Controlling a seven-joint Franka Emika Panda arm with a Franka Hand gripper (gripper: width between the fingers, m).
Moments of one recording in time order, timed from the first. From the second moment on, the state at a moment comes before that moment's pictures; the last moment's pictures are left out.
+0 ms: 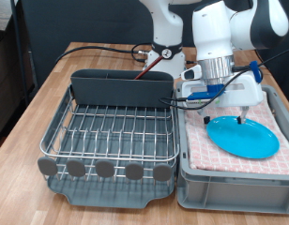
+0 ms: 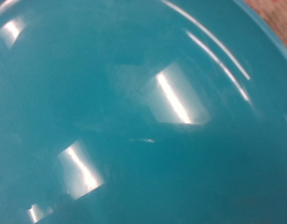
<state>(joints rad) 0.16 0.25 0.27 -2.42 1.36 3.17 0.40</state>
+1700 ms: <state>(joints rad) 0.46 0.26 -0.12 -2.42 0.74 3.06 0.90</state>
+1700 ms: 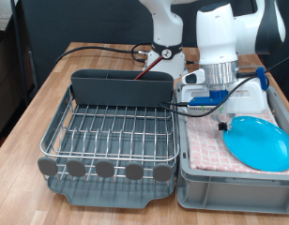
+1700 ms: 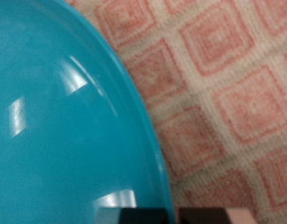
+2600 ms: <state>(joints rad) 0.78 0.14 -0.59 -2.40 0.02 2.73 1.47</state>
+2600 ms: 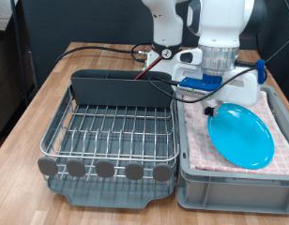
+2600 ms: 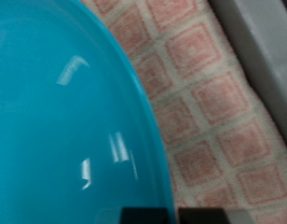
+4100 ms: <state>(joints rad) 0.77 -0.12 -0.63 -2.20 -0.47 1.95 1.65</state>
